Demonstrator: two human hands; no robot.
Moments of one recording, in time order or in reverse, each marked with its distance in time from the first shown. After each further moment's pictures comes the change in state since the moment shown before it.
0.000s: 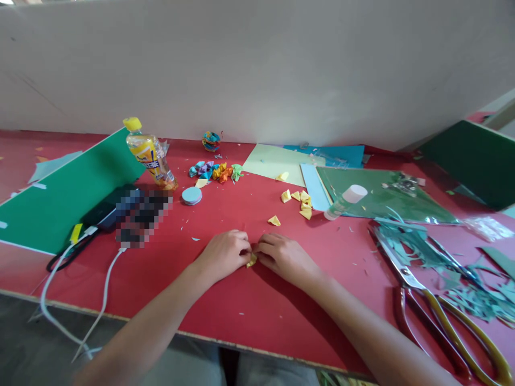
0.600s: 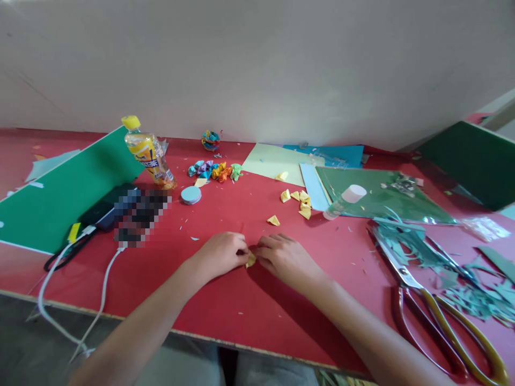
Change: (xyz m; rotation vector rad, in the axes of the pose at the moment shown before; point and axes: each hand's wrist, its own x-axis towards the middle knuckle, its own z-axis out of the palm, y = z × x) left_hand 0.000 -0.006 -0.003 -0.132 -0.106 -0.033; right_hand 0.000 -0.014 -0.015 -0.151 -0.118 0.039
